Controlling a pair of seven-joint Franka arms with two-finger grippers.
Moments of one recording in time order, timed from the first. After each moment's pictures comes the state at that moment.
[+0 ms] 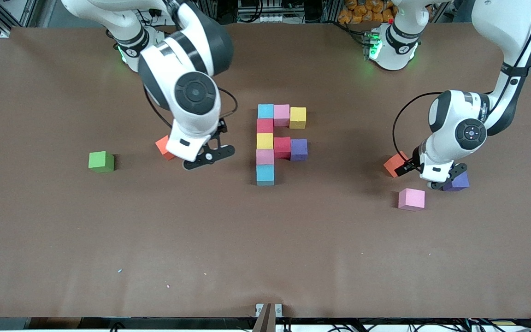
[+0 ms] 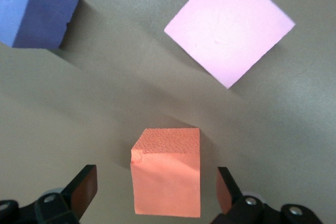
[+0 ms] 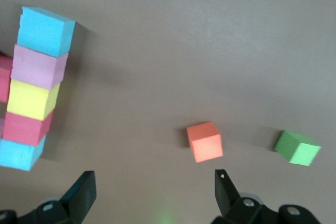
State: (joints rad) left arm 0.13 0.29 -0.24 -2.21 0.14 2.37 -0.75; right arm 0.53 0.46 0.08 -1.27 -0.10 1.44 0.20
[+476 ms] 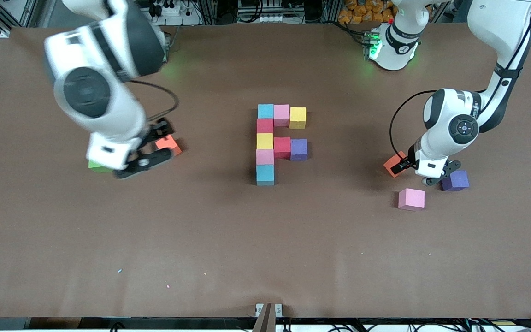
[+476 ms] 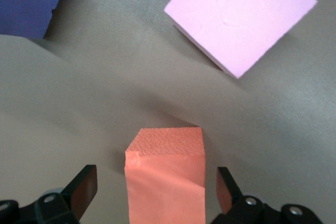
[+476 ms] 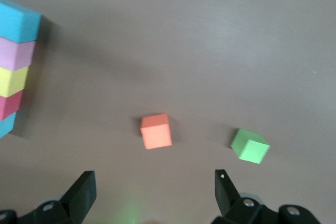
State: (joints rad) left arm 0.14 0.30 -0.24 -2.27 0.14 2.47 -0.75; right arm 0.24 0.36 0.13 -1.28 -0.09 1.40 -0.05
